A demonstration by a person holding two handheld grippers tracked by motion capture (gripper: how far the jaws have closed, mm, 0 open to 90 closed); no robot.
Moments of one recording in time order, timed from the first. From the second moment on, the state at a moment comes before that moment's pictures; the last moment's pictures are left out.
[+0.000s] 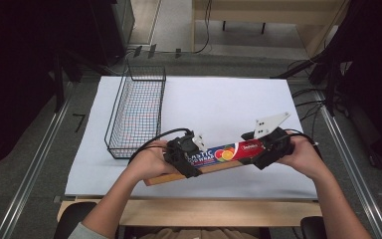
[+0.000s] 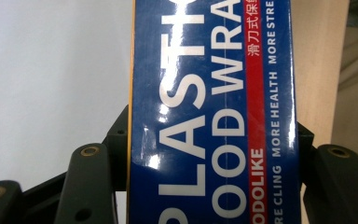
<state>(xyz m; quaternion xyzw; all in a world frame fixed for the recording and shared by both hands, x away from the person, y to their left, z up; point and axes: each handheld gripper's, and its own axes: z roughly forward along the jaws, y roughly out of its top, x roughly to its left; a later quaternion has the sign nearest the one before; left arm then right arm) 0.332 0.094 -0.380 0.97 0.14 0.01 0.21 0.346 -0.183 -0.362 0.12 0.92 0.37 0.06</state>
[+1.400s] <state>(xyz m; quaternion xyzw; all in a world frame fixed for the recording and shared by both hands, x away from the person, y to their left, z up) 0.348 0.141 -0.340 0.92 0.30 0.07 0.24 0.339 -0.191 -0.425 0.24 0.89 0.37 0.10</state>
